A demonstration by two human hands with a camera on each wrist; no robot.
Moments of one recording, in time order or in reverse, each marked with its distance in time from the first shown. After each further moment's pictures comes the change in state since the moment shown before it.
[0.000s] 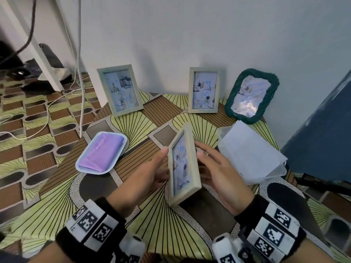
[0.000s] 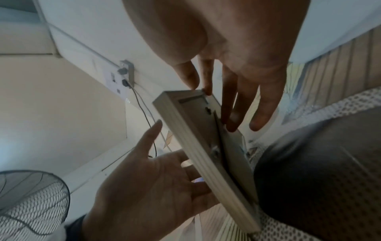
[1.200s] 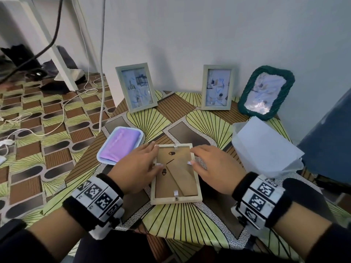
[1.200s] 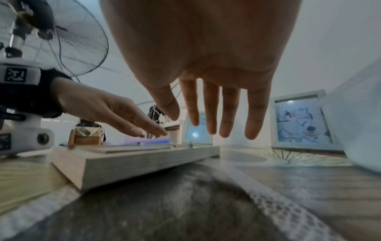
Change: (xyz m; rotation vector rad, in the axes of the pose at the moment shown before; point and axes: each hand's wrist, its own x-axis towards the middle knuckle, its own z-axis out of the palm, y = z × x) left_hand 0.010 -0.034 -0.070 1.218 0.126 0.152; right_hand 0.022 0.008 0.019 -1.376 -0.163 -0.345
